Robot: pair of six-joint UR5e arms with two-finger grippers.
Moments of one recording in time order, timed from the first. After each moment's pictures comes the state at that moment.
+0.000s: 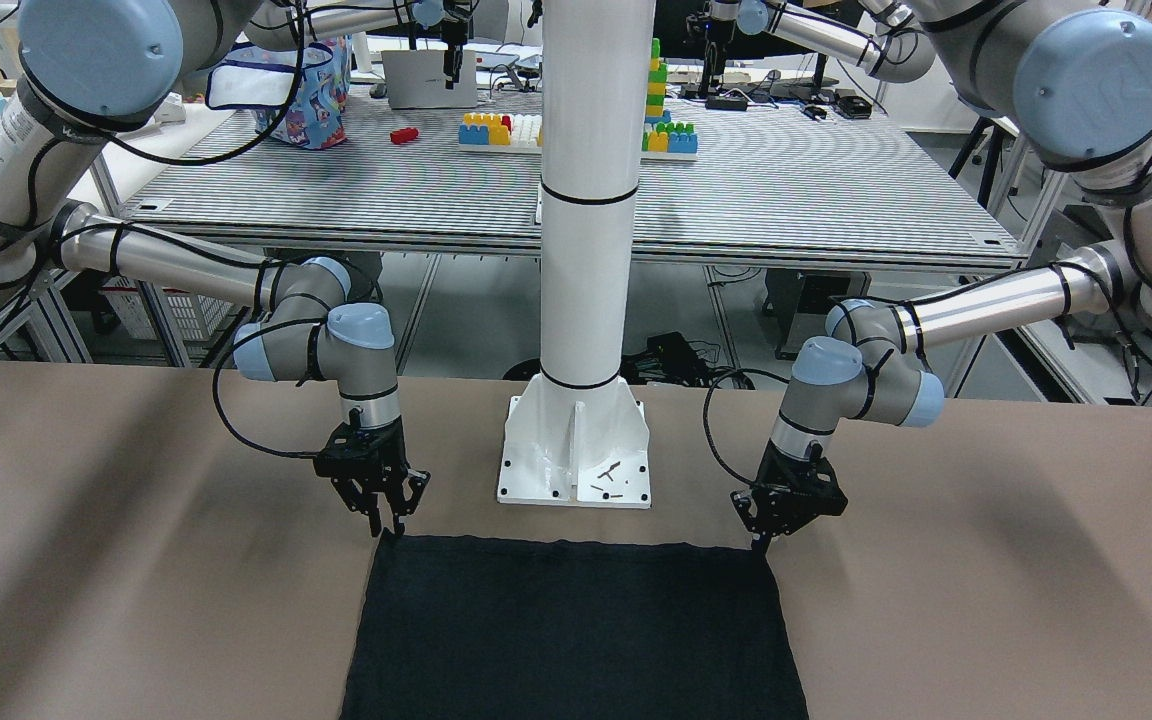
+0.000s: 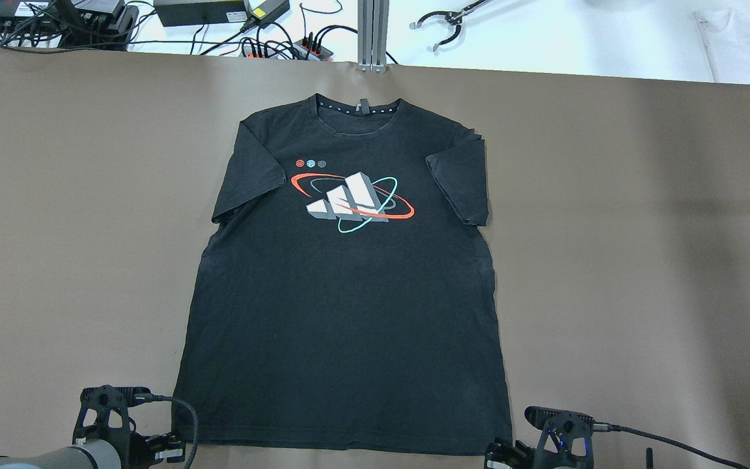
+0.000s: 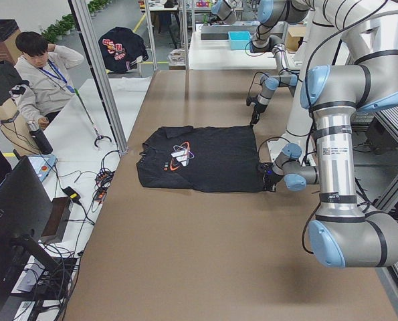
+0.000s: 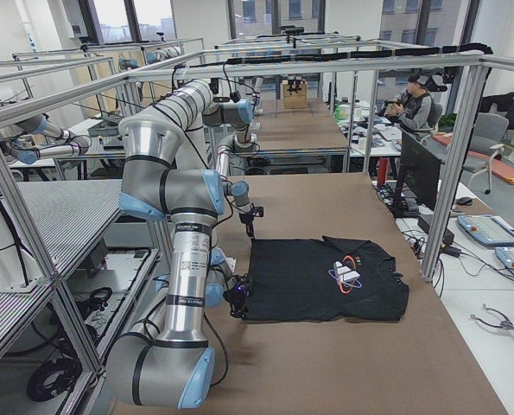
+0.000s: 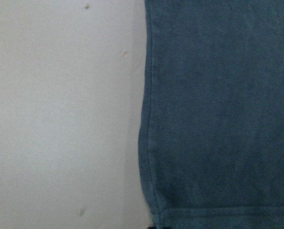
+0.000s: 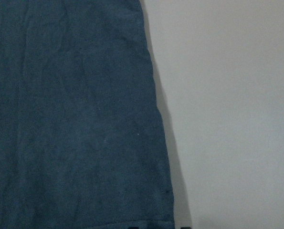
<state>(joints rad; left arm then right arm) -0.06 -1.49 -2.09 -2.08 -1.35 -1.58 0.01 -1.61 2.14 -1.24 1.24 1.67</state>
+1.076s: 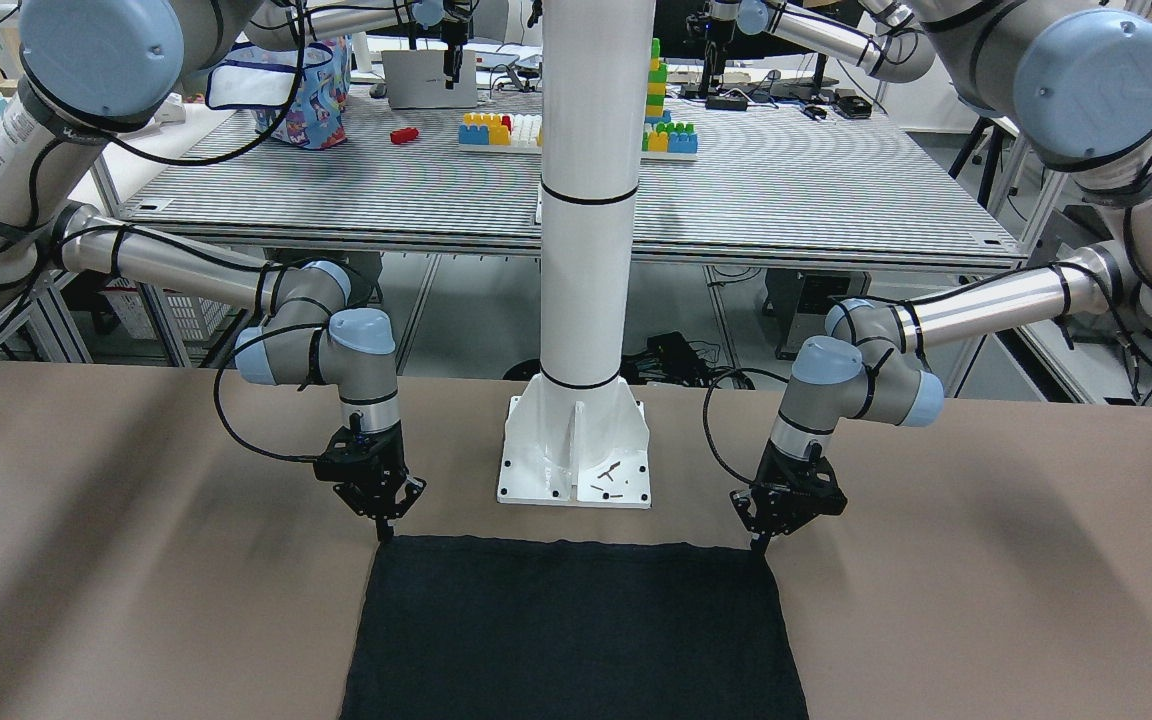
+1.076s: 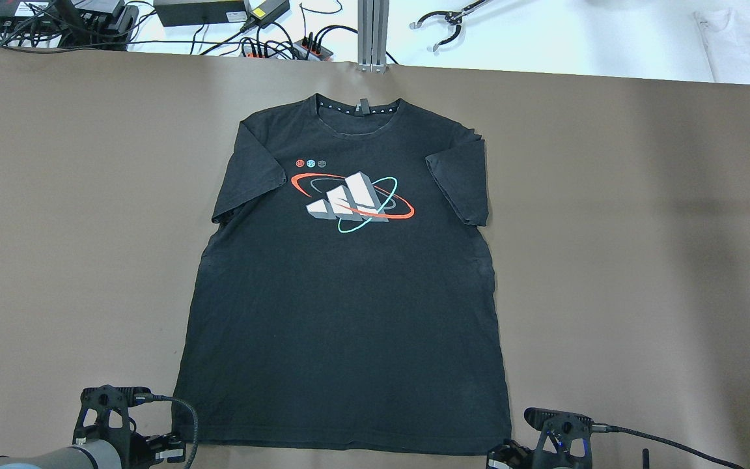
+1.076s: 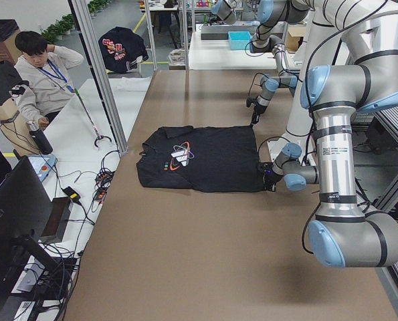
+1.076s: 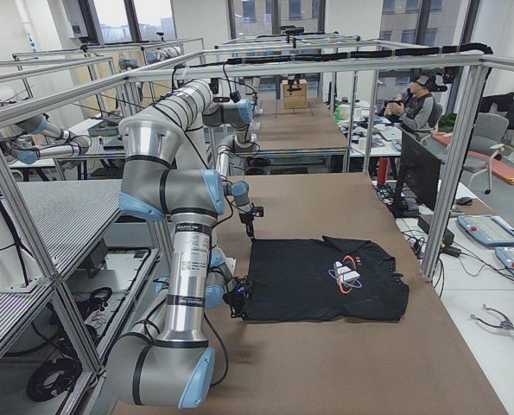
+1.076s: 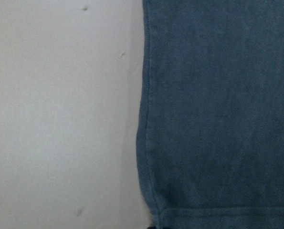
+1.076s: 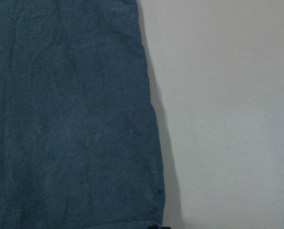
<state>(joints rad) -0.06 -1.49 -2.09 -2.08 -1.35 -1.58 0.01 -1.61 2.12 -1.24 1.24 1.67</state>
